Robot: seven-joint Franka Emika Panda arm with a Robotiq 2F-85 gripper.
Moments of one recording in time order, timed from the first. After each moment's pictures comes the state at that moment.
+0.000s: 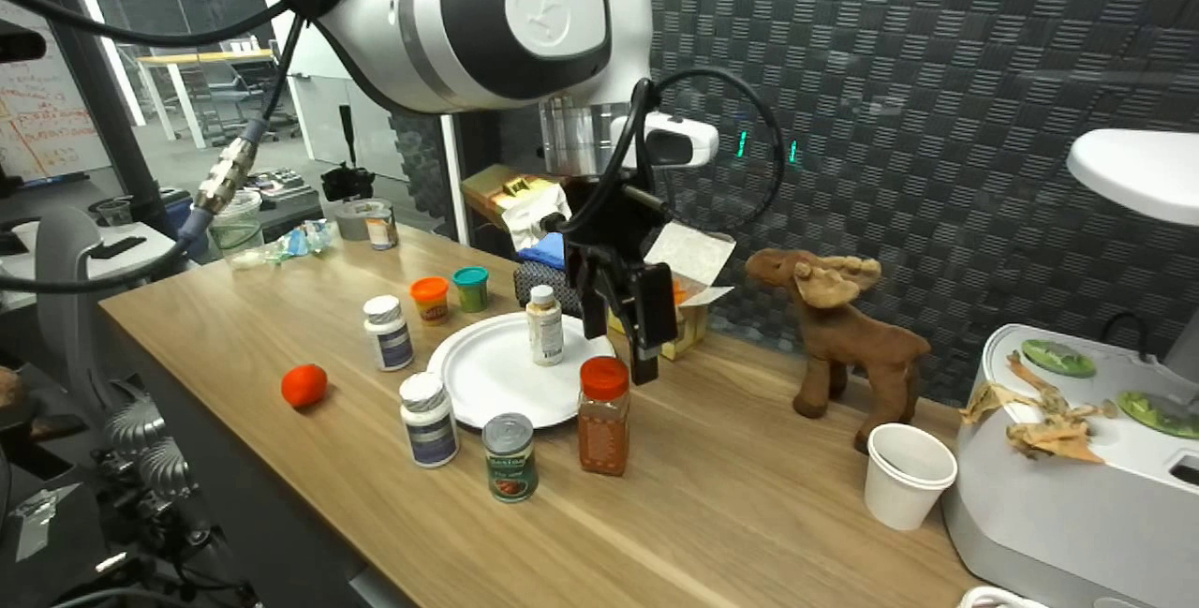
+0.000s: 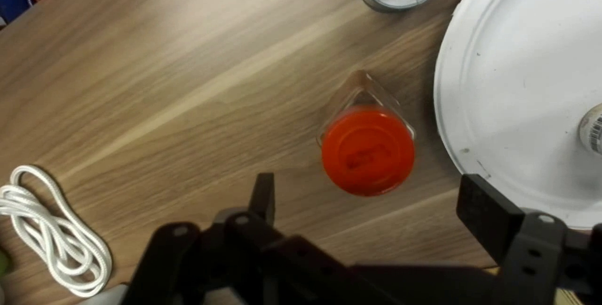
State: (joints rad) arm -0.03 0.28 -0.11 -2.06 -0.19 2.31 0.32
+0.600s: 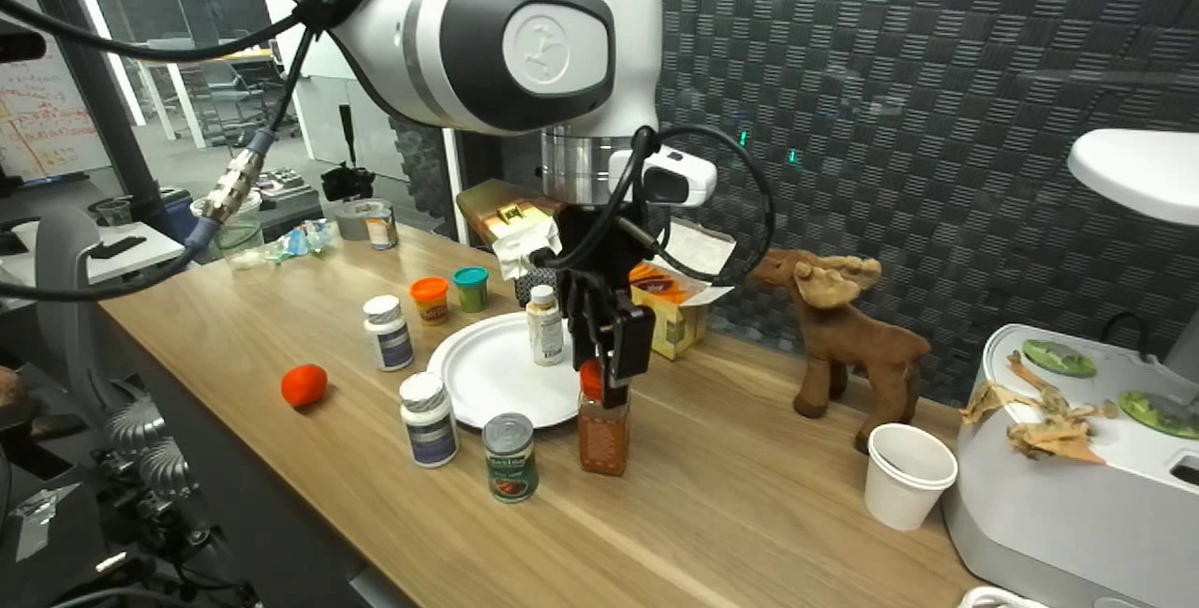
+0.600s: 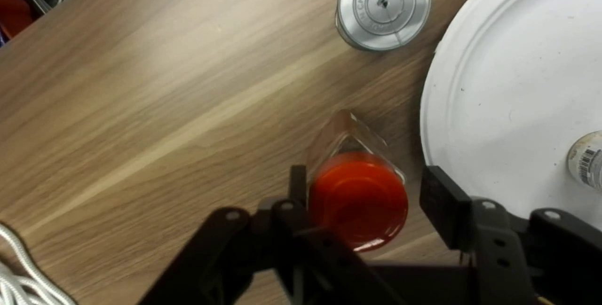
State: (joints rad) arm -0.04 0.30 -0.11 -2.07 -0.09 2.29 0.28
